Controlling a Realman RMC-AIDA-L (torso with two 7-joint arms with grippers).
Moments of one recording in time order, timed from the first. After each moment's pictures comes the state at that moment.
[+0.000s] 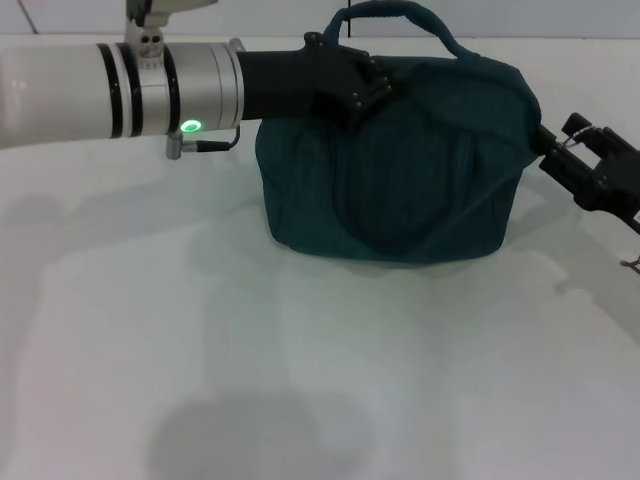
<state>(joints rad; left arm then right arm) -0.69 -2.09 1.23 0.76 1.62 1.13 -1.48 0.42 2.03 -1.58 -0.19 -0.41 -1.30 0.84</state>
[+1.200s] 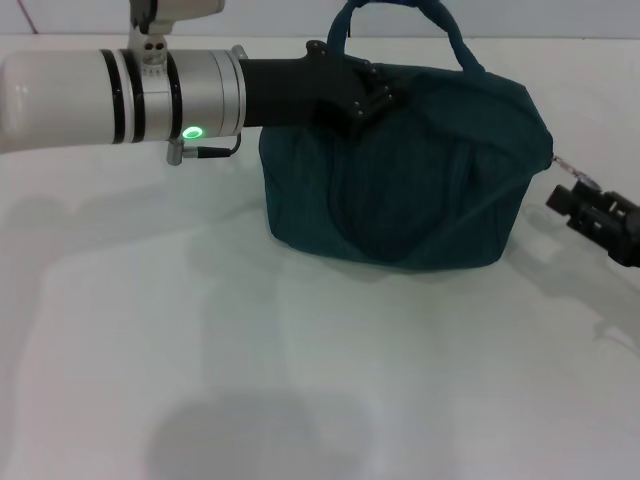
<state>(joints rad) -0.68 -2.09 1.24 0.76 1.62 1.13 -1.48 0.36 1.95 -1.61 -0.19 -0.55 -1.39 1.14</state>
